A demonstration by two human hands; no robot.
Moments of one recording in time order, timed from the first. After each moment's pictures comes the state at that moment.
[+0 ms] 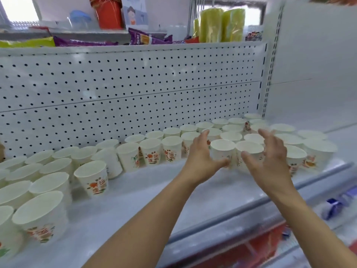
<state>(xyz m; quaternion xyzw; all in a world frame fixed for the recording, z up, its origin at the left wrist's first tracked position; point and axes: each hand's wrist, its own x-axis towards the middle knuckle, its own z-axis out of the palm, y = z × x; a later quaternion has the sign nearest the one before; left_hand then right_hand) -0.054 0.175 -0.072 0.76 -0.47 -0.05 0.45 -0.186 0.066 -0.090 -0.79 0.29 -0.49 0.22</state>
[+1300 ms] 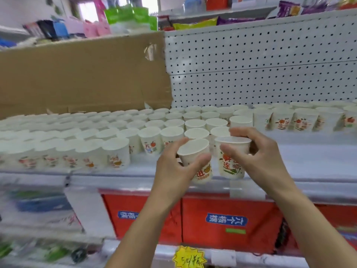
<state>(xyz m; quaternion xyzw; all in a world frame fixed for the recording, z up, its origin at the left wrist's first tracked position) -0.073 0.618 -0.088 0.79 -0.20 0.11 0.56 -0.117 0.433 -0.079 -0.78 -0.01 -0.33 0.54</state>
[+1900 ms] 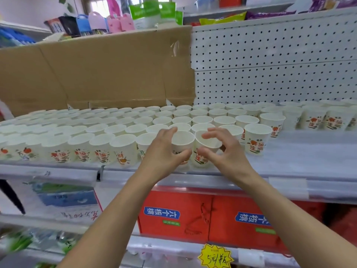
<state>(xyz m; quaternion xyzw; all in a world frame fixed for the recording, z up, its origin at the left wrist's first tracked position) -0.004 0.720 -0.074 0.91 -0.23 0.15 0.31 -0.032 0.534 -0.108 -0.83 -0.11 -0.31 0.45</state>
